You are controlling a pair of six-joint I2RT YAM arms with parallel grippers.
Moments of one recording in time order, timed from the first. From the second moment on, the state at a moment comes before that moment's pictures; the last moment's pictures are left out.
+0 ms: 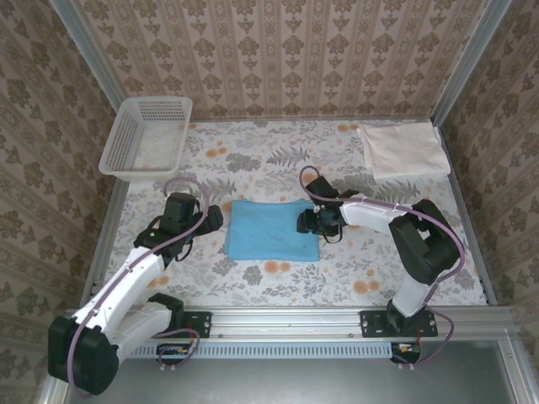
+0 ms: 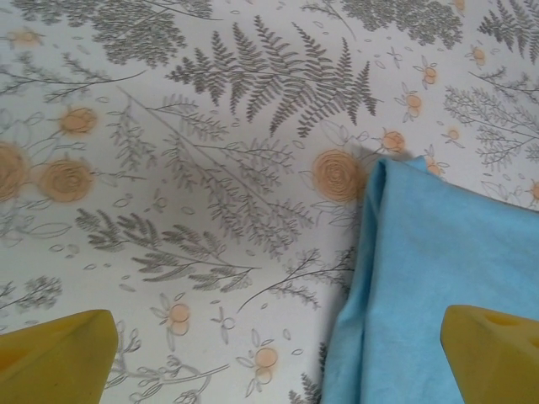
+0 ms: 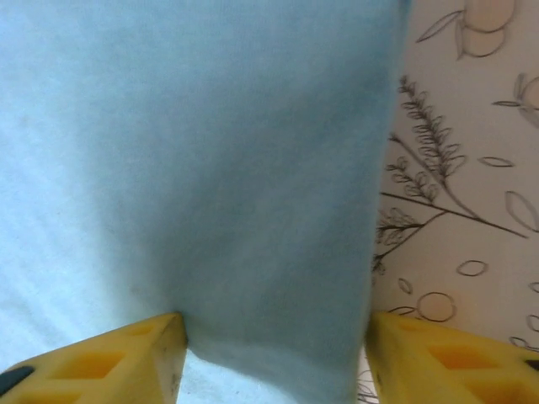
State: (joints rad) left arm -0.40 0.91 0.60 -0.50 -0.16 -0.53; right arm 0.55 1.73 0.99 -0.49 -0.10 0.65
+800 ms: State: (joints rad) left arm -0.40 0.70 0.41 -0.45 -0.26 -0.54; right arm 0.65 1.94 1.28 -0.63 0.09 0.47
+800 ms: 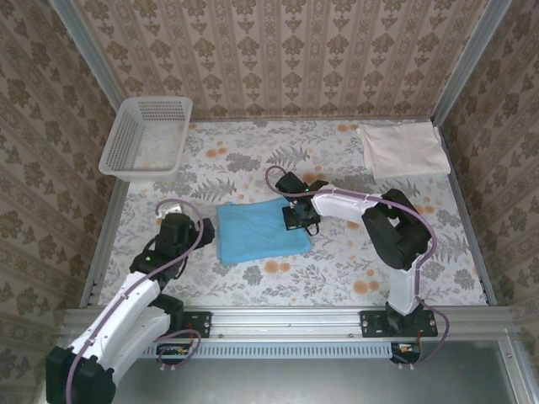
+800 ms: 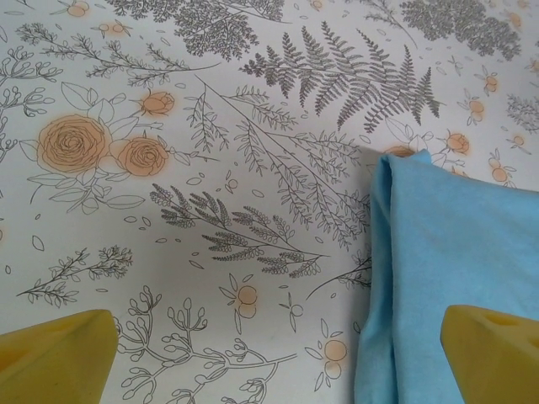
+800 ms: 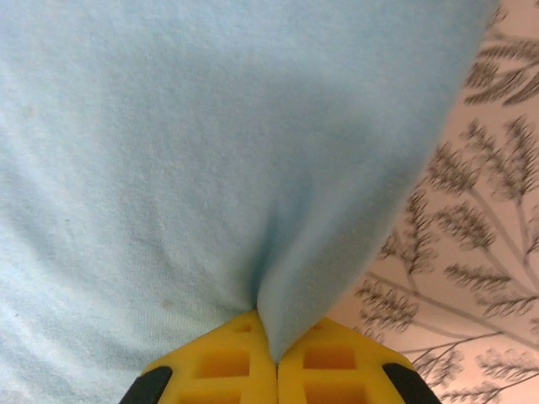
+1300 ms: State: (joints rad) left arm -0.34 0.61 0.37 -0.45 -0.23 -0.55; right arm 0.29 1.98 1.49 -0.66 0.32 0.20
